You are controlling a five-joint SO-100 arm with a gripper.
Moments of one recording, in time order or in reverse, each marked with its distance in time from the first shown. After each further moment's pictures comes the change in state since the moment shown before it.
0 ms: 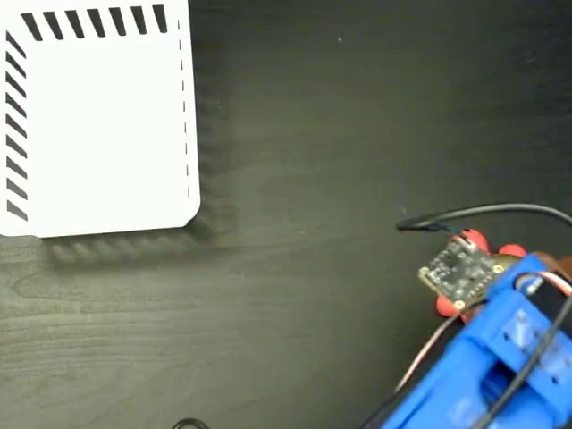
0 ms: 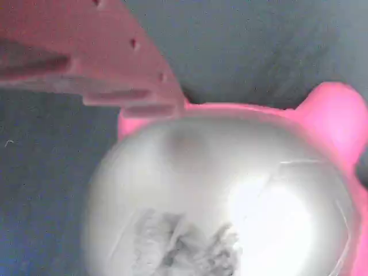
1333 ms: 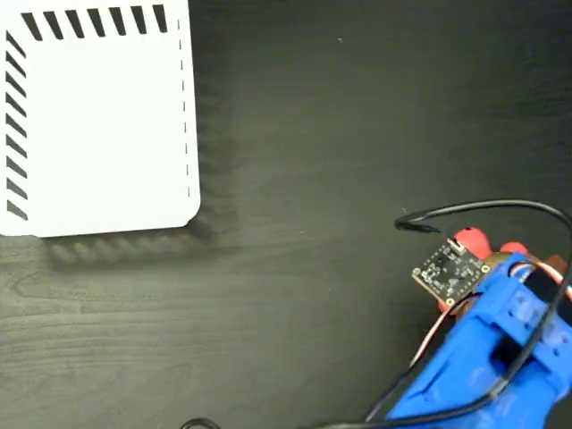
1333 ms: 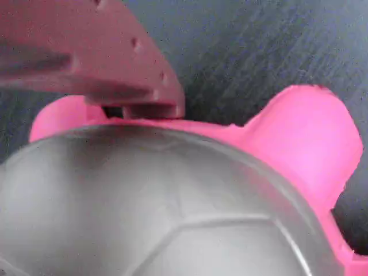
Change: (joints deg) arm -0.9 -10.7 3.7 -12.0 1.1
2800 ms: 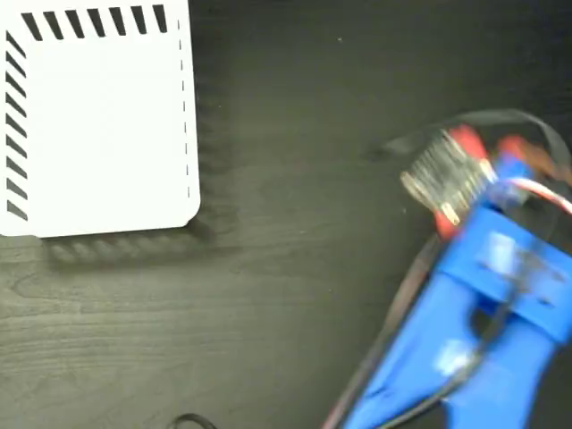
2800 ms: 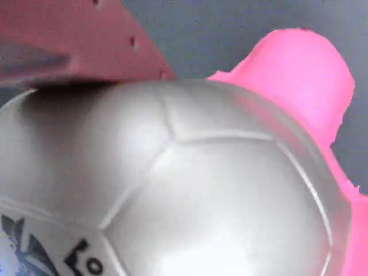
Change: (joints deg) arm -13.6 5.6 -36.9 30.6 4.7
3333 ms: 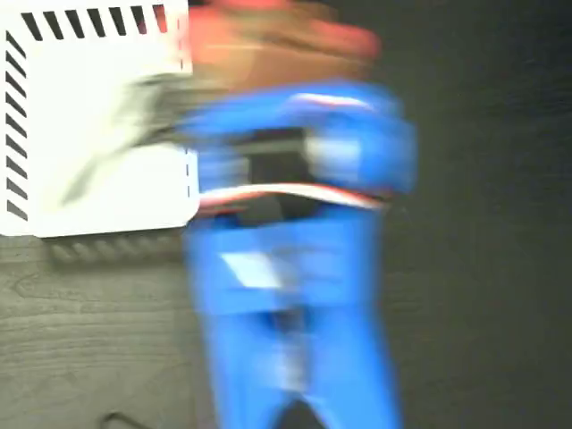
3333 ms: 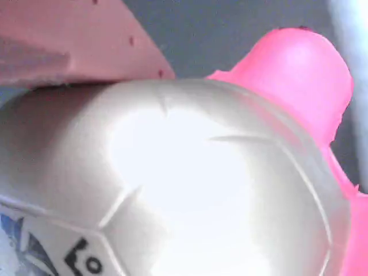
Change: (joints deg) arm -42.8 -2.5 -24.7 6.4 11.2
